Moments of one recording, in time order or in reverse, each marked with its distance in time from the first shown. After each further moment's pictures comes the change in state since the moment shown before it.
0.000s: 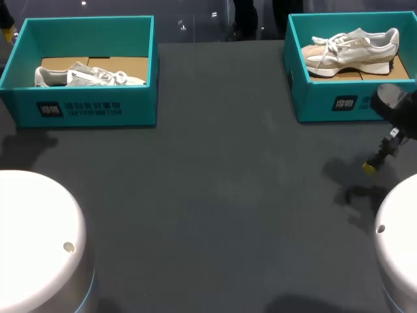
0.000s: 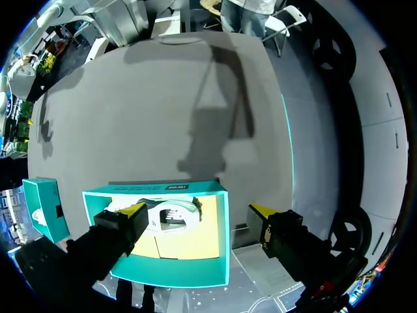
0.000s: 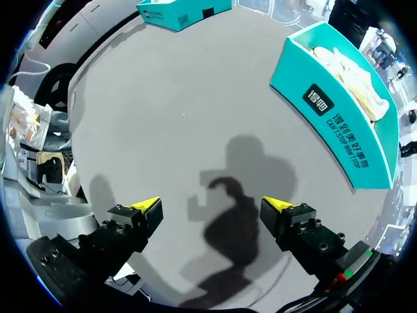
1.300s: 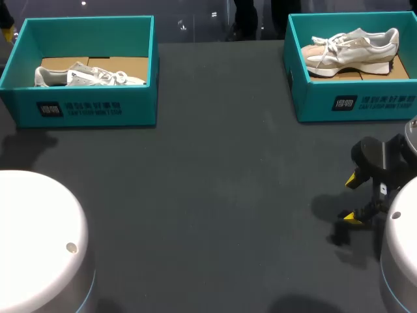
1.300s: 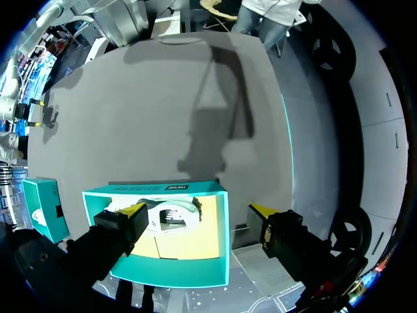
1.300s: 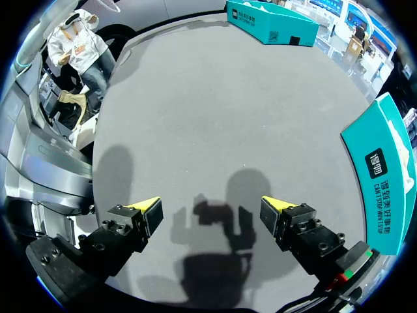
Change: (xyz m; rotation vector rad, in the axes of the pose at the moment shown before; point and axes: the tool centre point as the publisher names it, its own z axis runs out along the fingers) left arm 0.000 0.000 0.000 0.001 0.001 0.000; right arm 0.093 -0.018 0.055 -0.147 0.107 -0.431
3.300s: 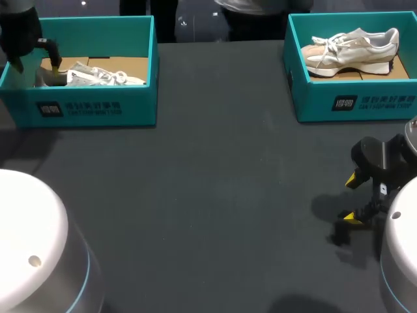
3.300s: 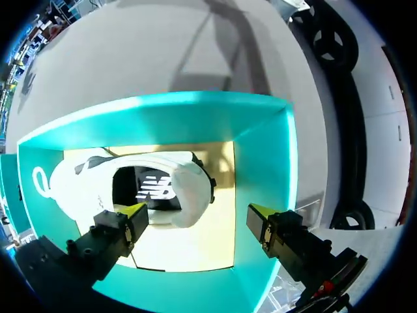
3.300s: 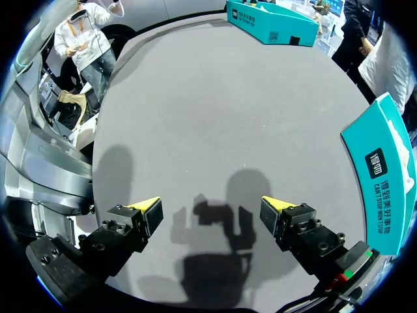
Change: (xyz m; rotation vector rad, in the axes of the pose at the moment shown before) left arm -0.015 0.116 0.168 -0.048 0.046 -0.019; right arm 0.000 0.000 0.000 0.000 0.000 0.000
